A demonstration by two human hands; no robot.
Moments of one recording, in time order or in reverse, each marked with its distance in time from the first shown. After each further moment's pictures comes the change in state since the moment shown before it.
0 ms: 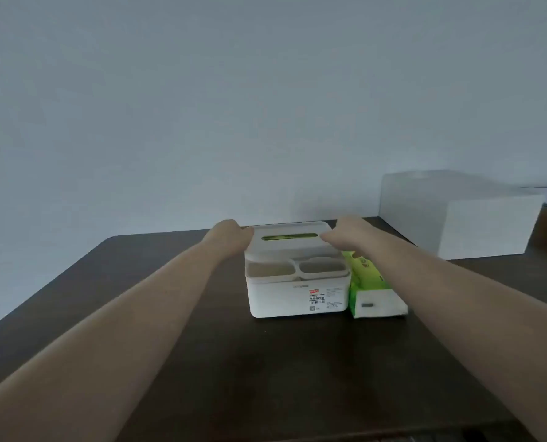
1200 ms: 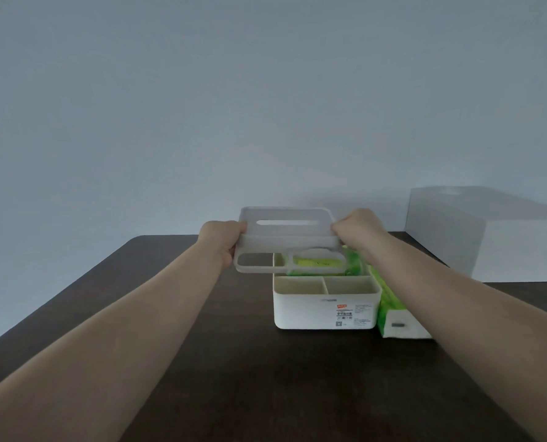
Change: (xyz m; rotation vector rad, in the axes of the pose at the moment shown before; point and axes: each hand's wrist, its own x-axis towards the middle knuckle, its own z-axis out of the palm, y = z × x) left_hand 0.014 -0.027 -0.032 -0.949 0.186 -0.277; right_hand 0.030 -0.037 0.013 0.486 0.201 -0.004
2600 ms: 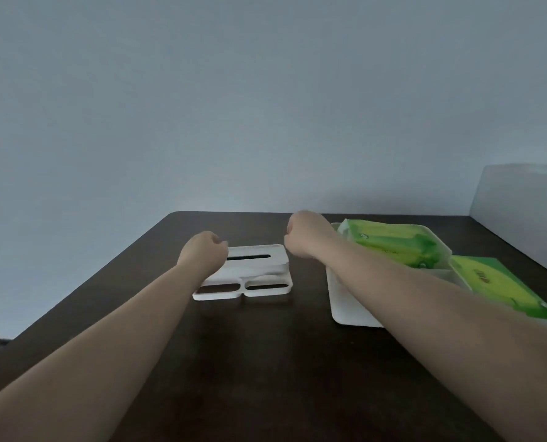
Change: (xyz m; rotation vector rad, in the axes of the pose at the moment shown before) left_hand 0.055 -0.053 -0.117 0.879 0.147 0.215; right_hand -0.020 -0.068 0.149 -0.501 -0.296 -0.357
